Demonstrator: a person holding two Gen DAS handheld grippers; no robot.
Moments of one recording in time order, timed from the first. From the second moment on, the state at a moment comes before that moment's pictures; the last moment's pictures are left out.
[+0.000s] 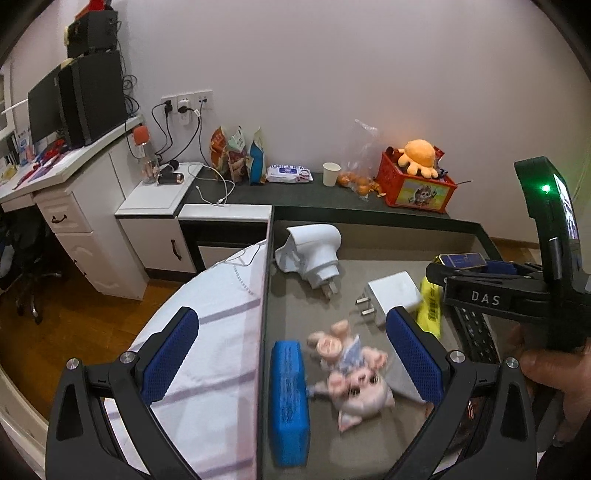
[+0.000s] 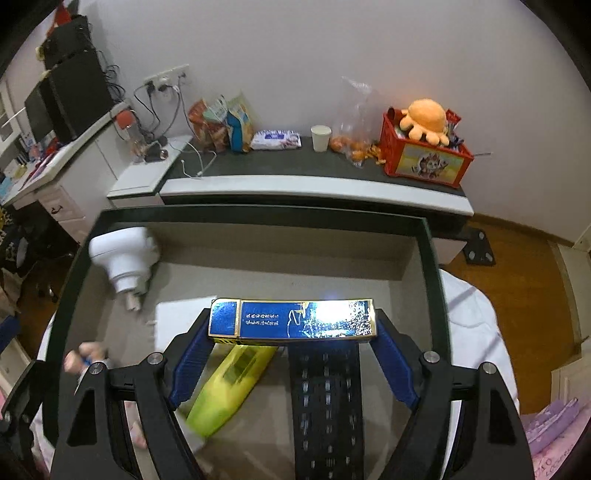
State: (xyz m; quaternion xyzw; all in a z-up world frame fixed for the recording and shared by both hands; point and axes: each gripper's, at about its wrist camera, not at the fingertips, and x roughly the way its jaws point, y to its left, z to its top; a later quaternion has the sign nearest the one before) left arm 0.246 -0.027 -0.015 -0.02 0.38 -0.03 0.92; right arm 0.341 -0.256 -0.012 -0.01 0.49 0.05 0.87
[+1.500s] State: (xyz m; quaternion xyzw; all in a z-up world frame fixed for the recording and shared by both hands) left arm 0.114 -0.020 -0.004 -0.02 0.39 -0.04 0.92; right arm 0.173 -0.259 0.059 0.02 0.41 0.06 0.91
